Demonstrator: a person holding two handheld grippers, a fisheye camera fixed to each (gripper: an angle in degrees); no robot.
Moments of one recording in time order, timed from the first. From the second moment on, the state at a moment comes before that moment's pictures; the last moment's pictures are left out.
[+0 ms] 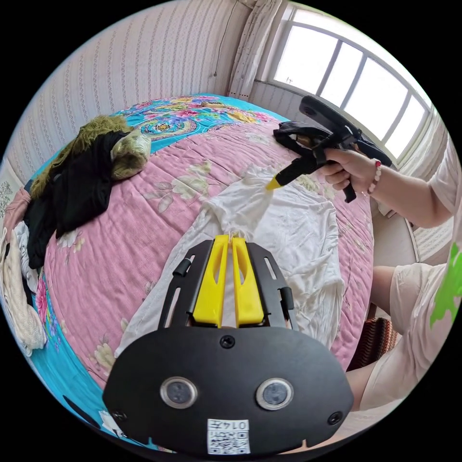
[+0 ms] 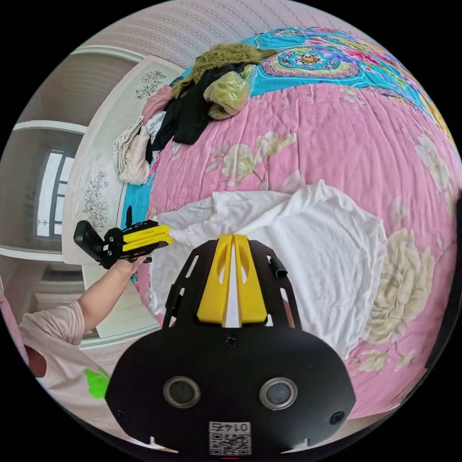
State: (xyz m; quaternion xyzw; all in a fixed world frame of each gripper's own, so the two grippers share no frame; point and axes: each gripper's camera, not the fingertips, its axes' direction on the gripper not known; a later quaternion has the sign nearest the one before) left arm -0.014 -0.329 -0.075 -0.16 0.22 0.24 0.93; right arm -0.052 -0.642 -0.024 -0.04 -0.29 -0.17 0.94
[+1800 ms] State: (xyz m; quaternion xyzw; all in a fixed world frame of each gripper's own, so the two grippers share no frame) left arm 0.079 -0.375 -0.028 -0.26 0.24 0.26 0.90; right arm 0.021 -0.556 0.052 -0.24 -0.39 -0.12 0.88
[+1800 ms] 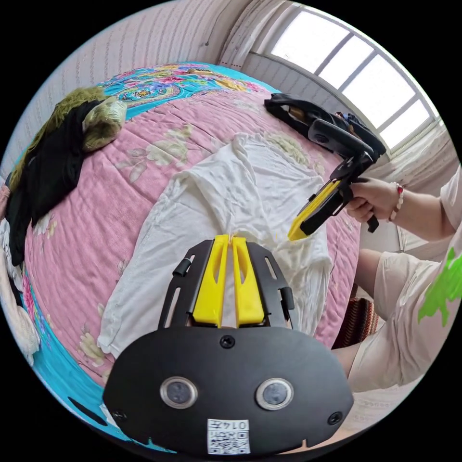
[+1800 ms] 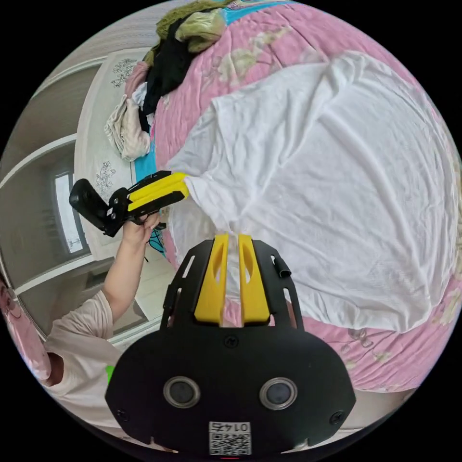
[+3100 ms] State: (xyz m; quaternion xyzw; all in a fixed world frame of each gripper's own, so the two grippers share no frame) left arm 0.432 -0.489 0.080 -0.30 0.21 0.54 0.76; right arm 0.238 -0.424 0.038 0.01 -0.39 0.08 0.92
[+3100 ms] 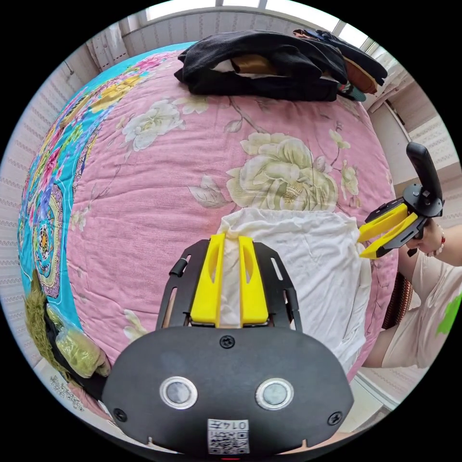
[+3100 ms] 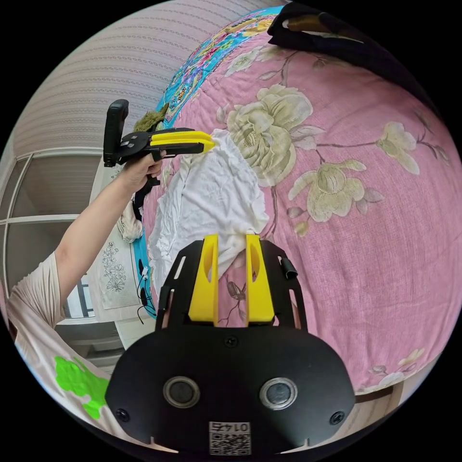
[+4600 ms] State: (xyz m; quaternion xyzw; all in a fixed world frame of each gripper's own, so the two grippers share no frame) left arm -0.077 -0.394 -0.179 -0.33 0.06 0.19 0.92; right arm -0.289 -0.138 0.005 -0.01 -0.31 -0.48 0.82
